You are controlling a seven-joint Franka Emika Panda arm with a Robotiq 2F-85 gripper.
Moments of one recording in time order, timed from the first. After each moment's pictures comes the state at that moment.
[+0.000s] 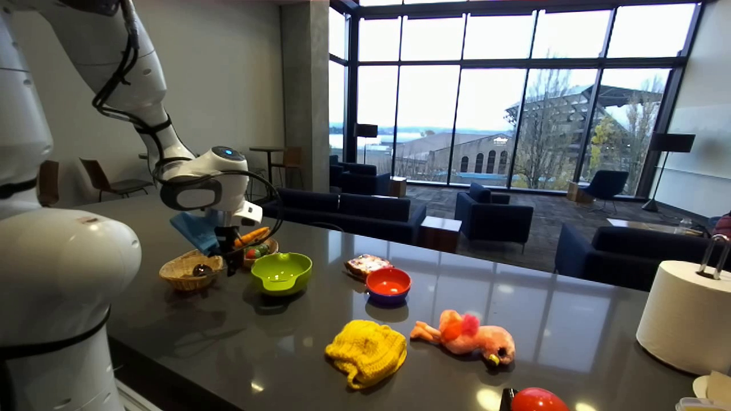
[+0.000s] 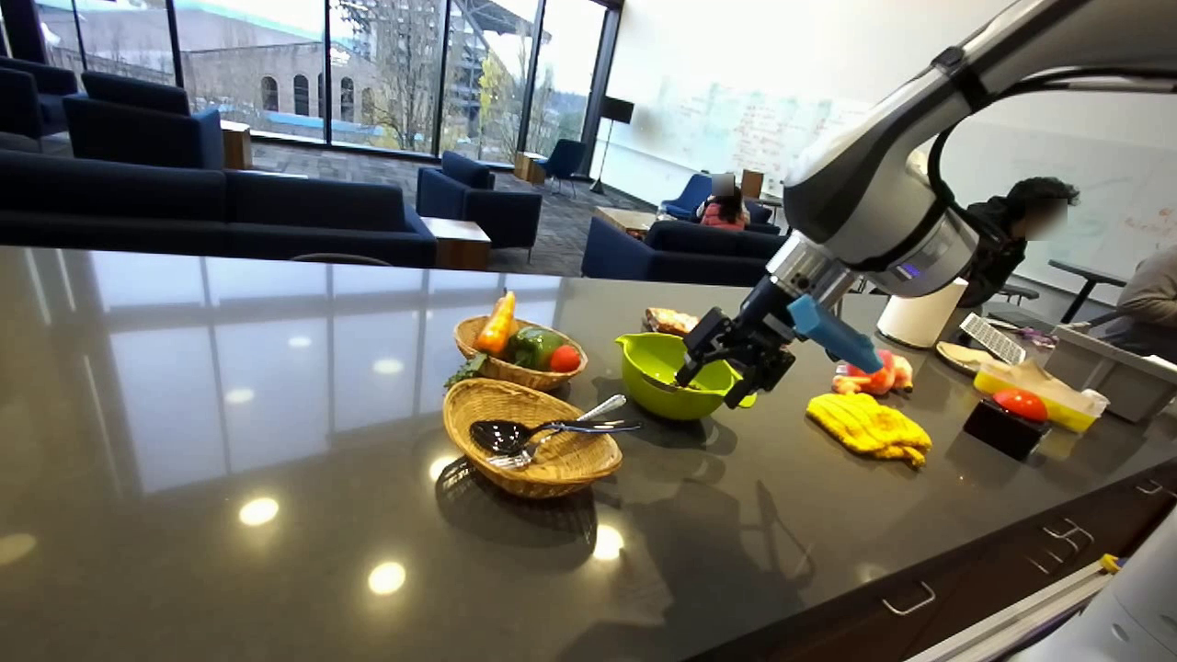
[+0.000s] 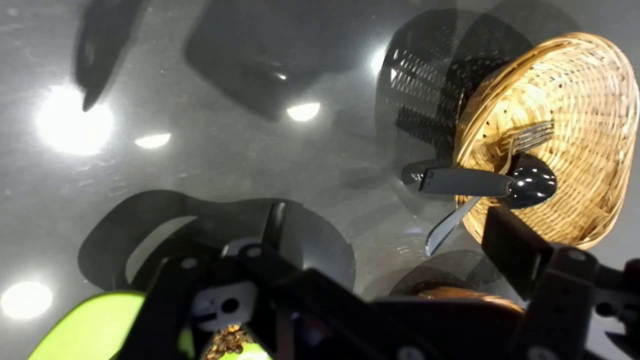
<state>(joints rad) 0.31 -0.10 0.11 -2.72 0.91 2.79 -0.30</state>
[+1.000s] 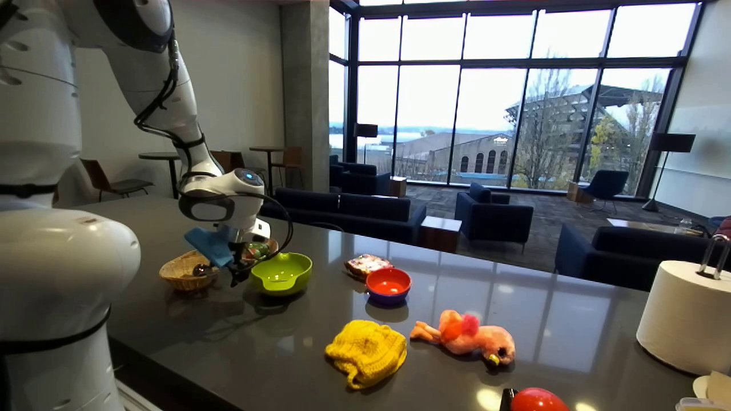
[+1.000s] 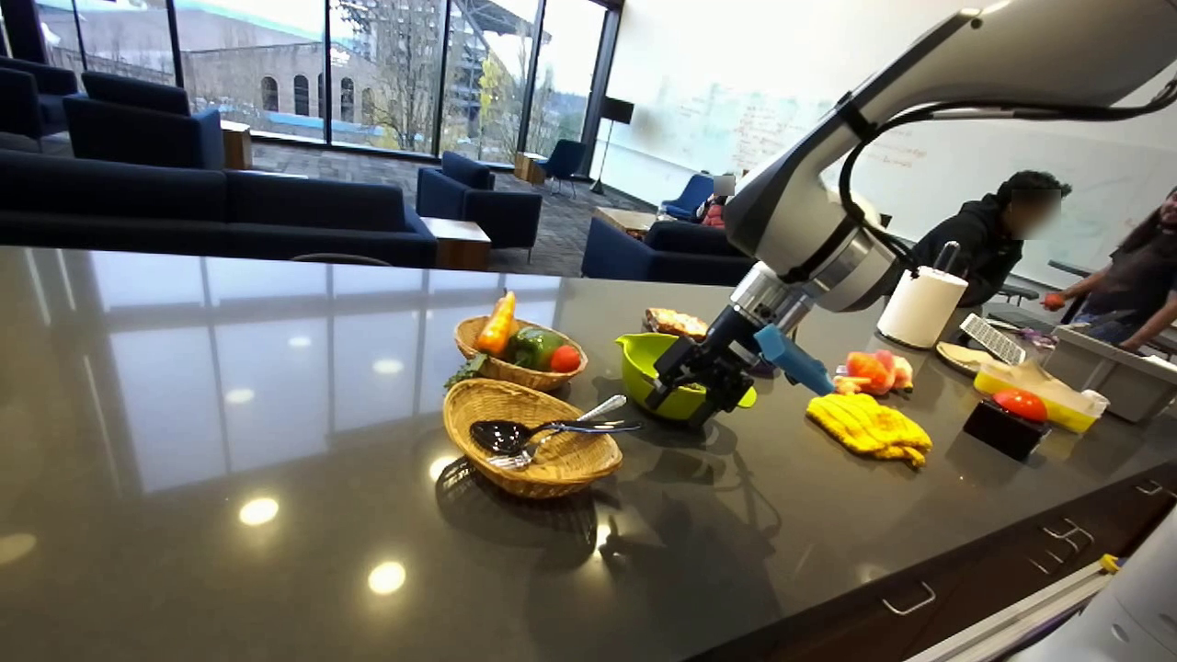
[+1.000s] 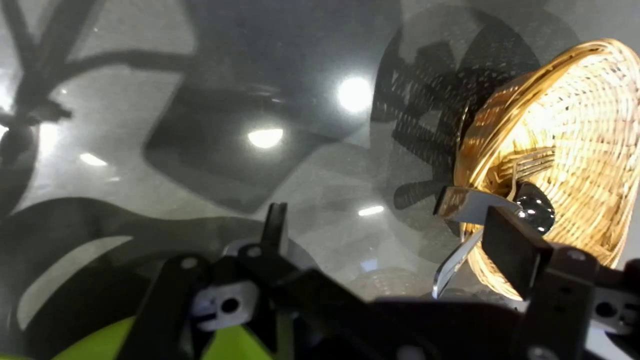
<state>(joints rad) 0.28 0.13 0.11 -2.56 1.11 2.72 -0.63</state>
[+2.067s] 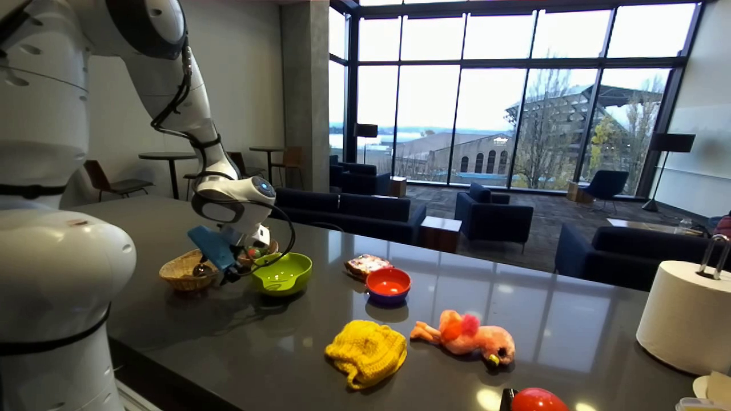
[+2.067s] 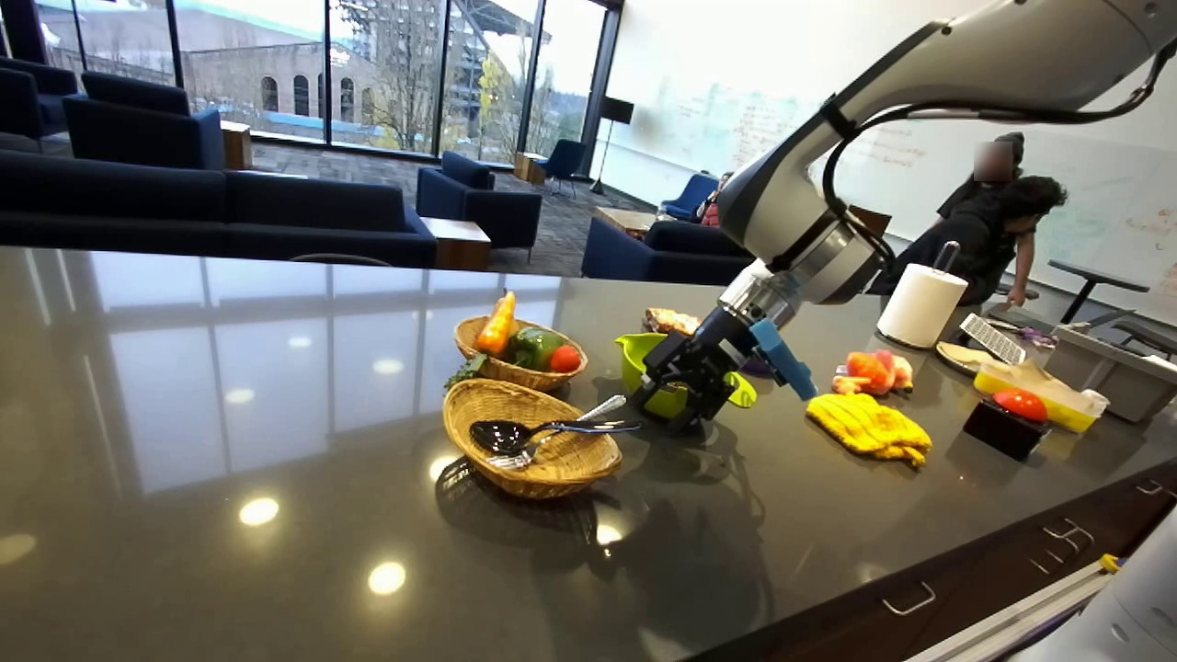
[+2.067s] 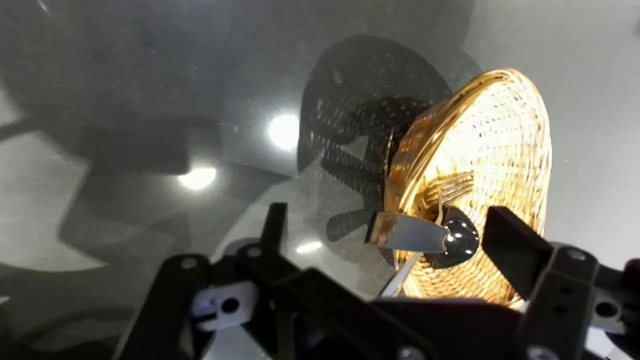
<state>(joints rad) 0.19 0.18 0.15 -2.49 1.18 2.51 -0.74</state>
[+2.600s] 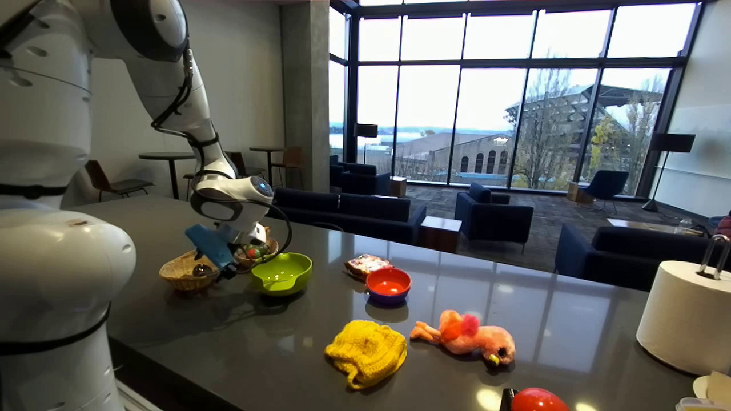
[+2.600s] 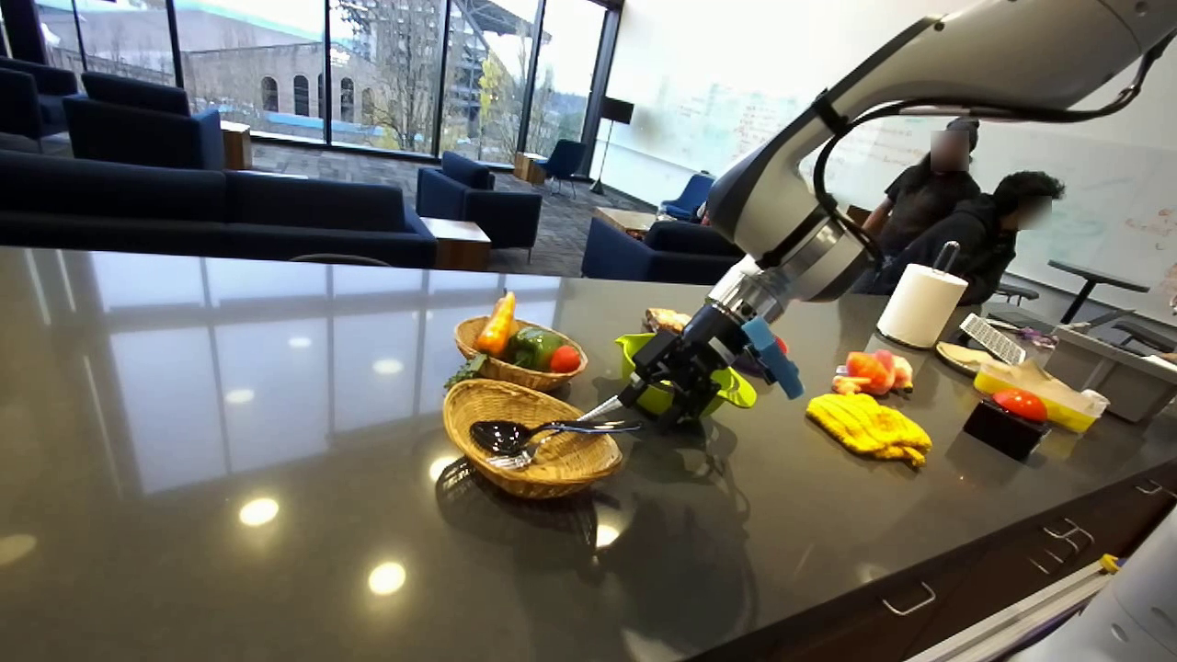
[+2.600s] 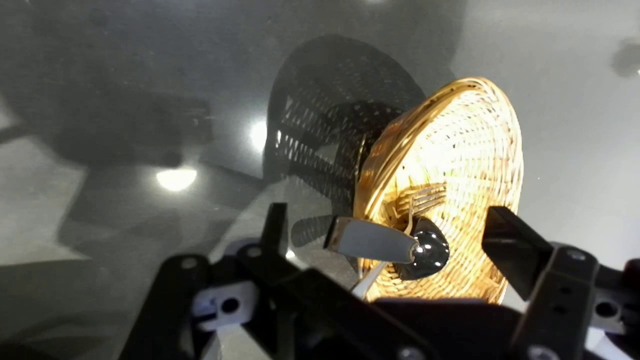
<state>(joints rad) 0.19 0.20 0.18 -2.46 1.18 2.49 -0.78</state>
